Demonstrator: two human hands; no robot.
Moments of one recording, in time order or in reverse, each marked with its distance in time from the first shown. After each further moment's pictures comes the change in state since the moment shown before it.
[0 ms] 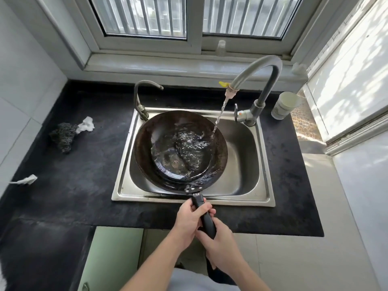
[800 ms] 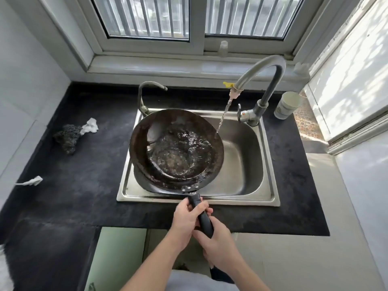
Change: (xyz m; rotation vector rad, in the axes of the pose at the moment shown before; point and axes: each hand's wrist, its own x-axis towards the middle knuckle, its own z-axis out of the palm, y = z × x) left_hand -0.001 0.006 -0.022 0.056 0.053 0.041; right_hand -0.001 -0.016 0.015 0.004 -0.042 -0.016
